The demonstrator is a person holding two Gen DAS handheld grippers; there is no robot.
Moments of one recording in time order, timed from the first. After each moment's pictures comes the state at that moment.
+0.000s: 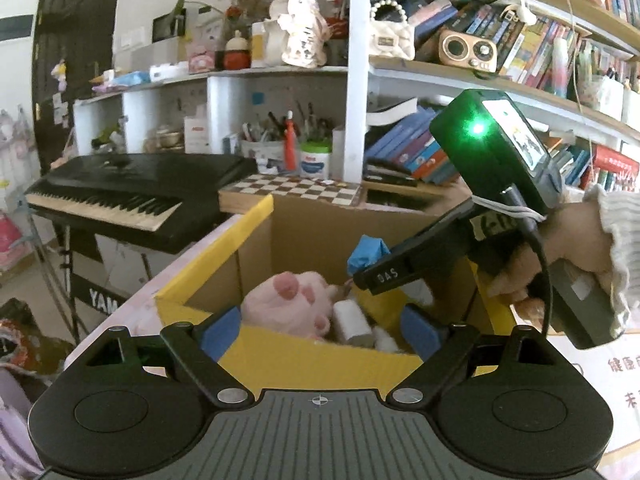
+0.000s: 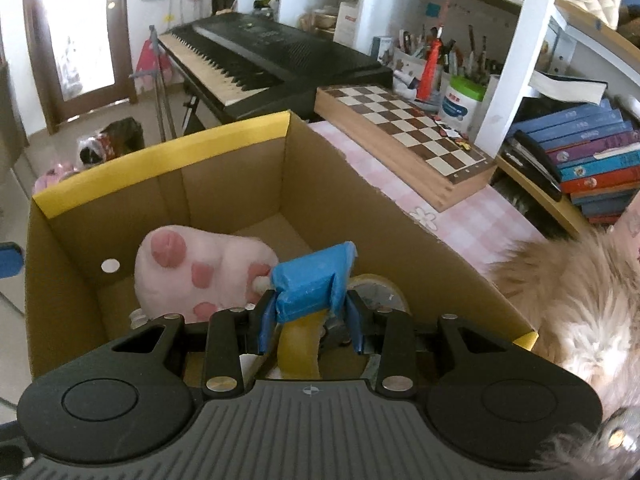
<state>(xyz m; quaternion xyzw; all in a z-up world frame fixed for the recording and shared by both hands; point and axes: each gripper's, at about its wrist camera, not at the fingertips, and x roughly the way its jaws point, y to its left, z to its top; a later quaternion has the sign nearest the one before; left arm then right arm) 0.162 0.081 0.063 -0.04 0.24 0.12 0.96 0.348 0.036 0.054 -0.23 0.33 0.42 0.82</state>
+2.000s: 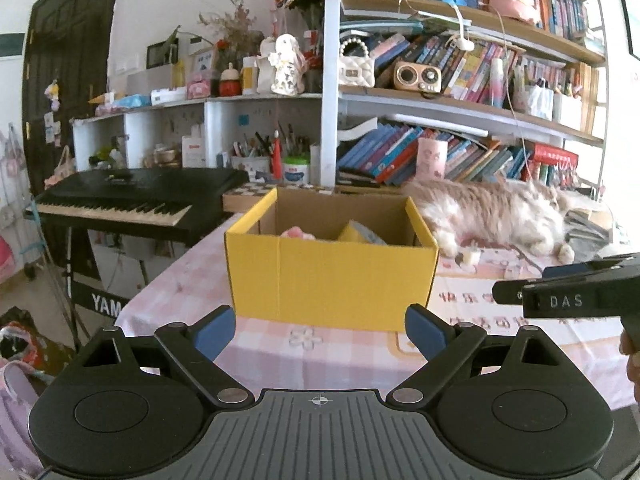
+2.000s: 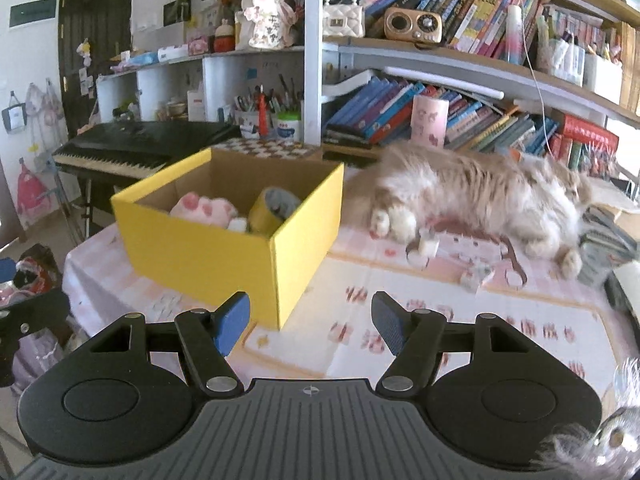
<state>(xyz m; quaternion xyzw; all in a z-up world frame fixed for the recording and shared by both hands) 0.000 0.077 0.073 -0.02 0.21 0.06 0.97 0.092 -0.111 0.081 -0.05 0.27 0.19 0.94</state>
